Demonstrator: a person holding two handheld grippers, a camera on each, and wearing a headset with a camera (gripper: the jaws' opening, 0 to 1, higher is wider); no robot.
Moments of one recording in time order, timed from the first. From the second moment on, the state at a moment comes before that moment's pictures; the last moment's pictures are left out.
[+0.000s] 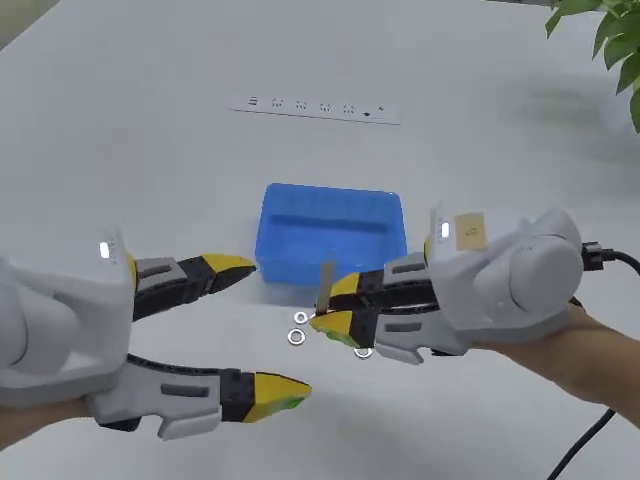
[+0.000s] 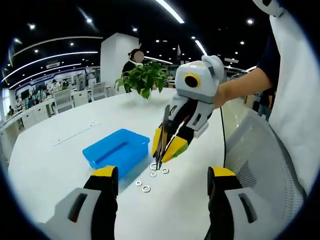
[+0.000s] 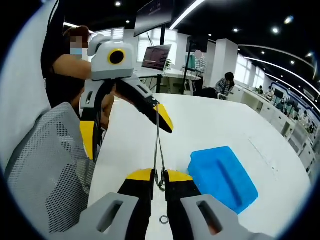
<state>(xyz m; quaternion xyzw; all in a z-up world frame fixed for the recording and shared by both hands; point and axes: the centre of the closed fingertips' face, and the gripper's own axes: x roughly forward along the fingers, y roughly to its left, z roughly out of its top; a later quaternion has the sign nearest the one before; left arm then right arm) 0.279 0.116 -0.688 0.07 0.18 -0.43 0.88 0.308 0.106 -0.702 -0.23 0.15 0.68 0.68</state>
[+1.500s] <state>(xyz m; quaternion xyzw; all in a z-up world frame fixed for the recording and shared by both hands) 0.273 0.177 -0.706 0.04 0.22 -0.30 0.93 0.442 0.129 -0.761 -0.18 0.20 0.62 0.74</state>
